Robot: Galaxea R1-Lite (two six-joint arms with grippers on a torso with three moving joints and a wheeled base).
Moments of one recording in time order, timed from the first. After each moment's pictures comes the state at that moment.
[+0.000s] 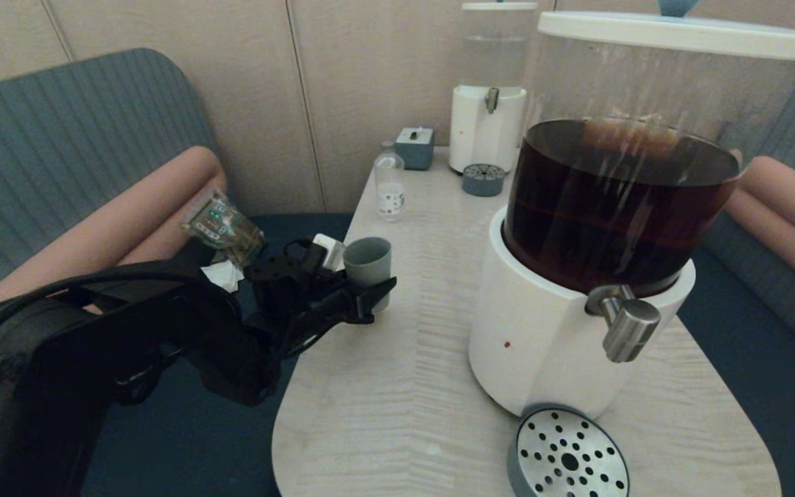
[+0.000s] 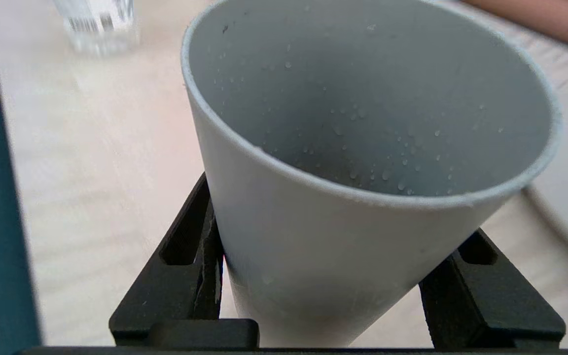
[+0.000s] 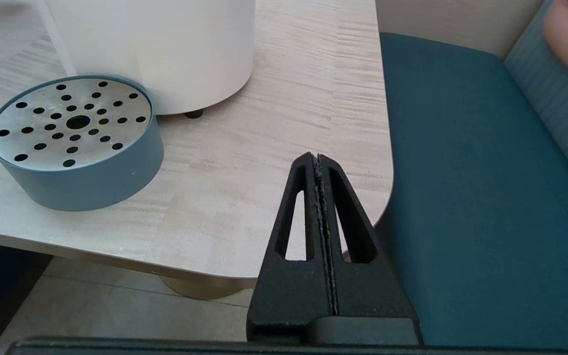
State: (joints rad) left arm -0.32 2.36 -1.07 -1.31 -0.36 -0.02; right arm -0.01 0.00 0.00 0.00 0.02 -0.07
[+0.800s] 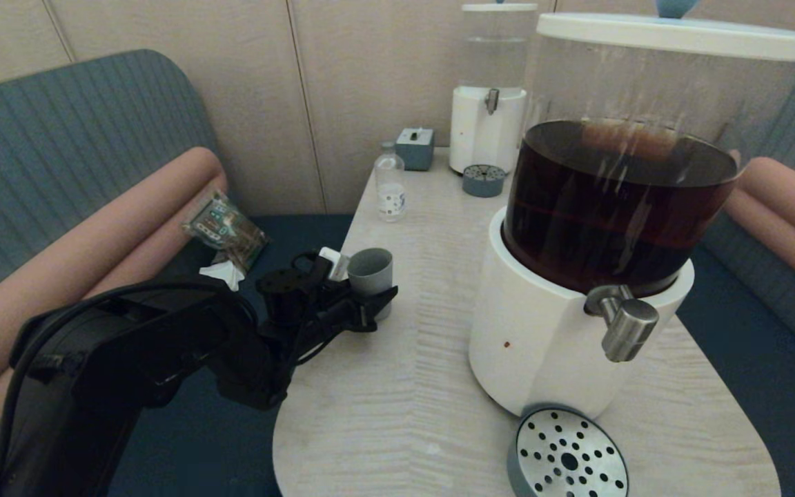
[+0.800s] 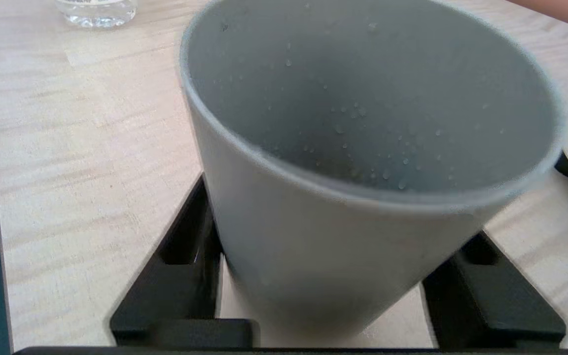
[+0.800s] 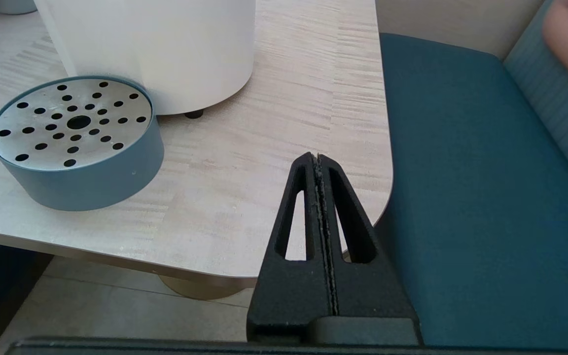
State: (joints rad) left arm -0.31 2.46 -1.12 -1.33 -0.36 -0.02; right arm -0.01 0.00 0.00 0.00 0.02 -0.07
